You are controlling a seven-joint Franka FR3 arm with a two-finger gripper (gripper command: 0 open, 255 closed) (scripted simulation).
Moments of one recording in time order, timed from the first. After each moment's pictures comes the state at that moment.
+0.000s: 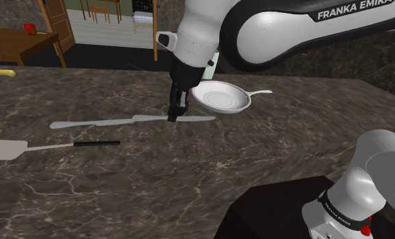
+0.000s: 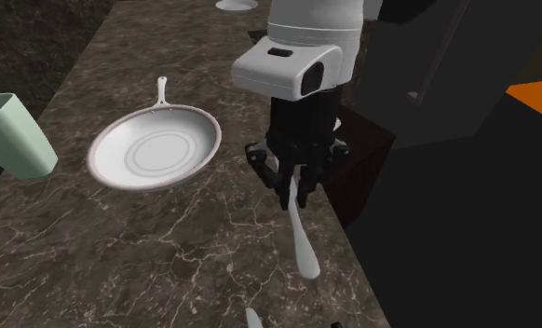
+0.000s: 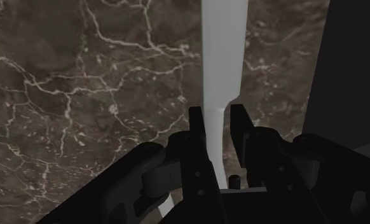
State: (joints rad) arm 0.49 -0.03 0.23 -1.97 0.00 2.17 -0.36
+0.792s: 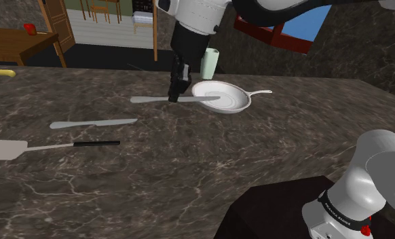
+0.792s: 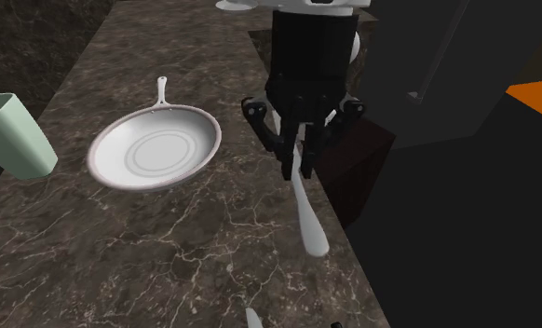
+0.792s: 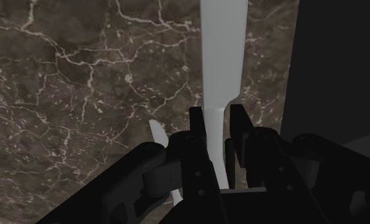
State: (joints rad) arm 0.48 -0.05 0.23 -1.83 0.01 2.01 -0.36
